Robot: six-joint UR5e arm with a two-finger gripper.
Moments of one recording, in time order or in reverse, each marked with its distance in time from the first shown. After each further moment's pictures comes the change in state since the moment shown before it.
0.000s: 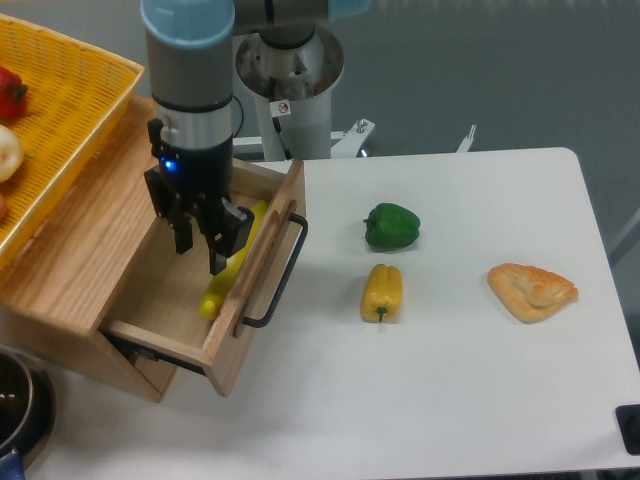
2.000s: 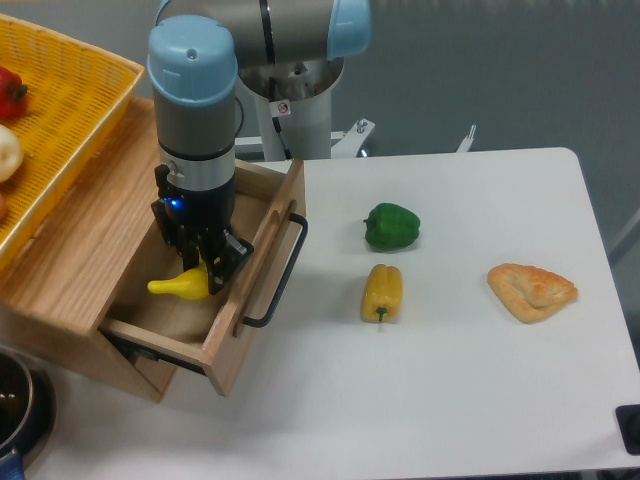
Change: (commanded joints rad) arm -0.066 -0.080 -0.060 0.006 0.005 -0.003
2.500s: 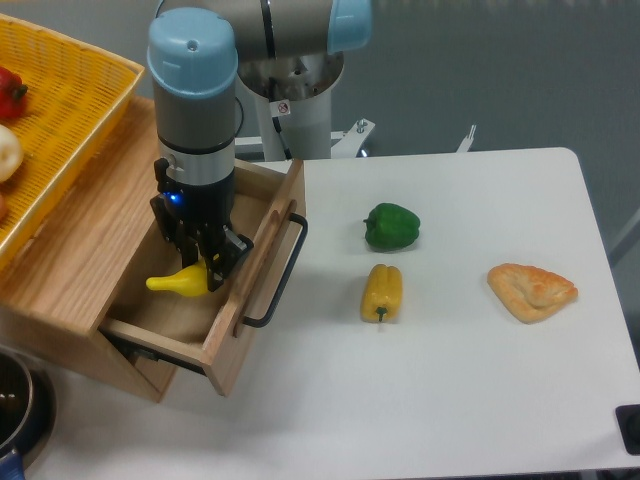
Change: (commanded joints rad) arm 0.002 0.009 0.000 -0.002 0.000 -0.002
